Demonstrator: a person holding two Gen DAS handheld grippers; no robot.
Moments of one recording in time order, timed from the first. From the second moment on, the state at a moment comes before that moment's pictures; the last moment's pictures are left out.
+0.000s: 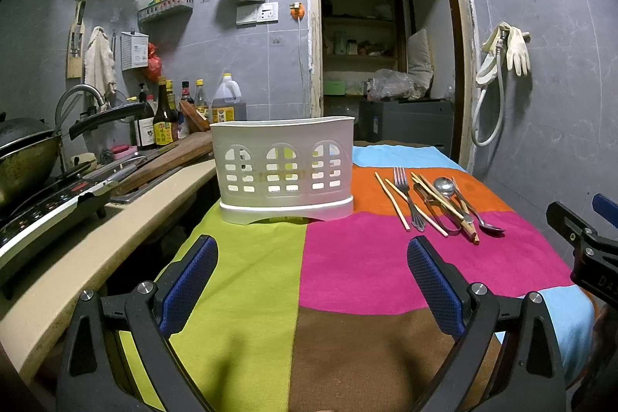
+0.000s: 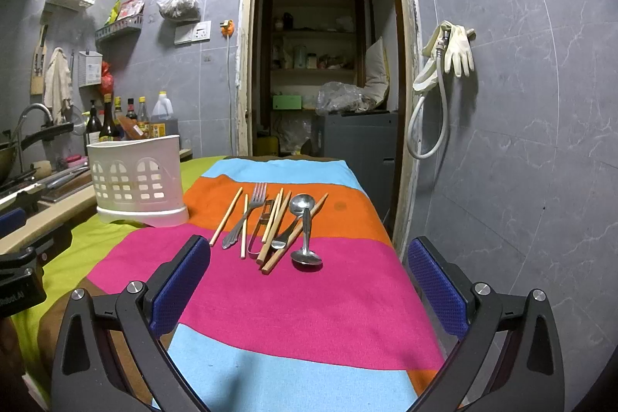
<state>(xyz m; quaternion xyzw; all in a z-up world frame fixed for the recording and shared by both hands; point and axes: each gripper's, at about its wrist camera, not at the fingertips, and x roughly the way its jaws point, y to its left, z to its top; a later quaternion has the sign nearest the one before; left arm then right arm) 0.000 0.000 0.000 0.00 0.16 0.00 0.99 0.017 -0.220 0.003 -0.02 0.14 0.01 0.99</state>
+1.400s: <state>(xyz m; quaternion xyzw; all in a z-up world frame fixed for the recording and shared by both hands) 0.008 -0.009 -0.009 0.00 0.16 0.00 0.99 0.021 -0.220 0.000 -0.02 0.14 0.01 0.99</state>
